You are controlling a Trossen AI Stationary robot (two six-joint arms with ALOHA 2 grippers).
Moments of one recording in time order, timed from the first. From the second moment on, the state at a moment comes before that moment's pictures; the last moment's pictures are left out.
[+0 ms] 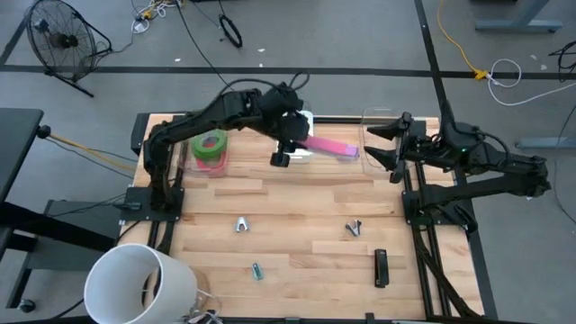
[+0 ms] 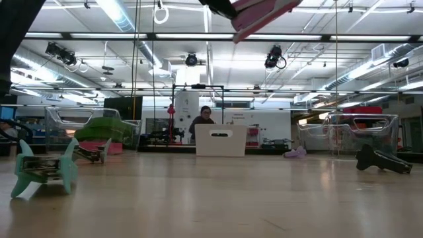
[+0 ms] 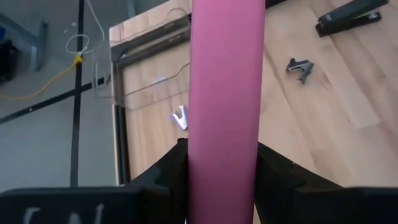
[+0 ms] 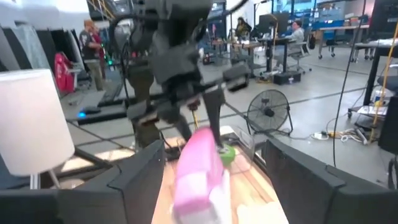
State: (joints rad) left arm 0.24 1.90 2.20 -1.06 0.08 0.53; right arm -0.03 0.71 0.99 -0.30 0.23 0.09
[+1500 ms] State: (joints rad) left arm 0.27 1.92 2.20 -1.23 0.08 0.54; right arm -0.10 1.18 1.45 -0.78 0.16 0.01
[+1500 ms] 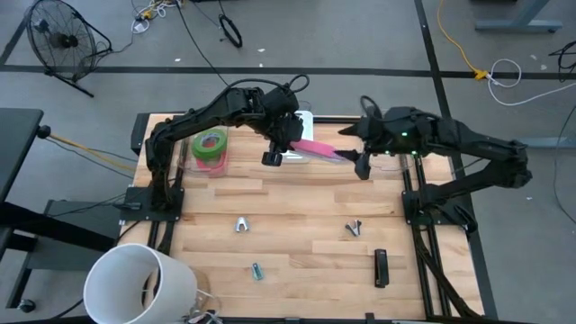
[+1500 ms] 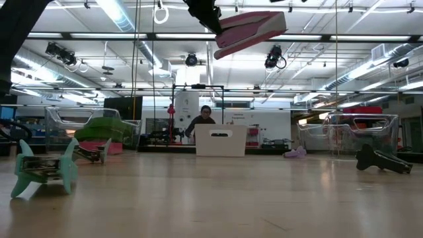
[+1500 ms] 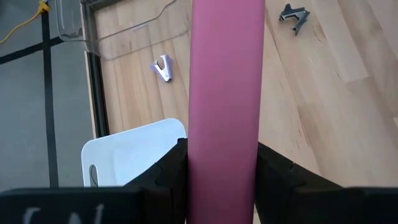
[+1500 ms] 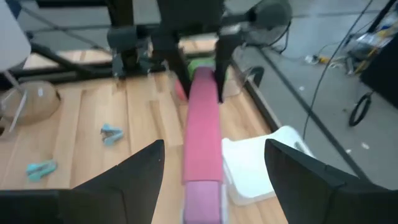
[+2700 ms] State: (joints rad) left arm 0.27 1.92 2.20 -1.25 0.08 0.53; right arm -0.10 1.38 1.45 -0.80 0.17 -0.03
